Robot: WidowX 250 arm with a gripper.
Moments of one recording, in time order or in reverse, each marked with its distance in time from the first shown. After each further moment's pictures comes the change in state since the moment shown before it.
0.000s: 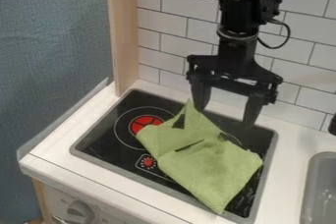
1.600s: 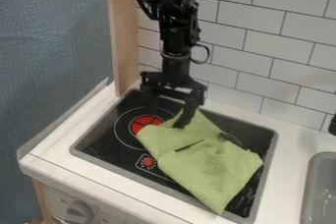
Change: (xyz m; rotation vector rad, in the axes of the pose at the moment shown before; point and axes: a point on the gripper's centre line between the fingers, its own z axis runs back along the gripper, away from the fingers) arm 0.046 0.110 -0.088 0.035 0.127 0.122
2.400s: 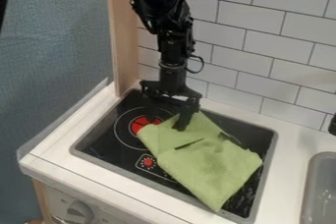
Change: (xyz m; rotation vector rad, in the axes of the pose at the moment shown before) arm 0.015 0.008 -0.025 -0.004 0.026 -0.012
